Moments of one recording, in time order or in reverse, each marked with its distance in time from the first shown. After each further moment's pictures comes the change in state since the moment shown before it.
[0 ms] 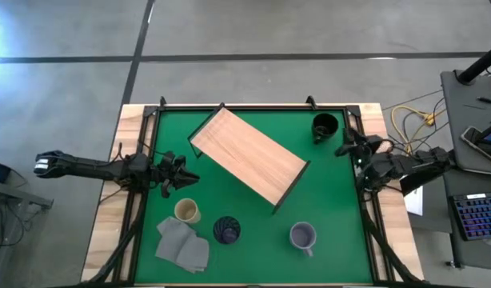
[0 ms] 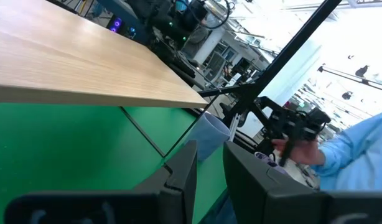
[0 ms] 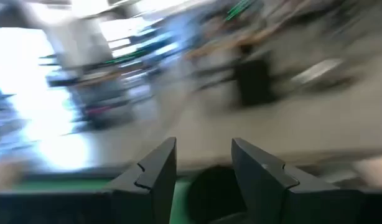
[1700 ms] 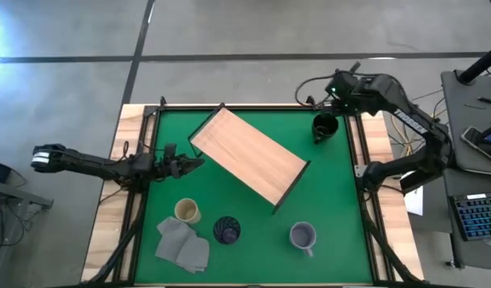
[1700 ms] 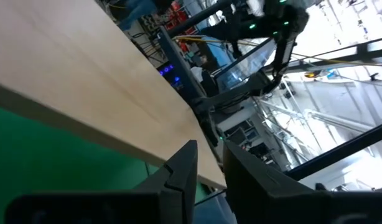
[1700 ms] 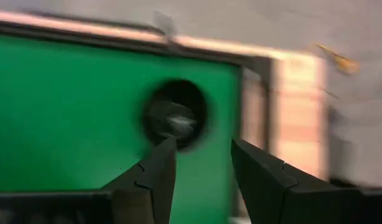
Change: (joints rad) left arm 0.000 0.196 0.034 0.270 -0.347 -0.369; right arm -0.927 1.230 1.367 -1.371 -0.930 0.301
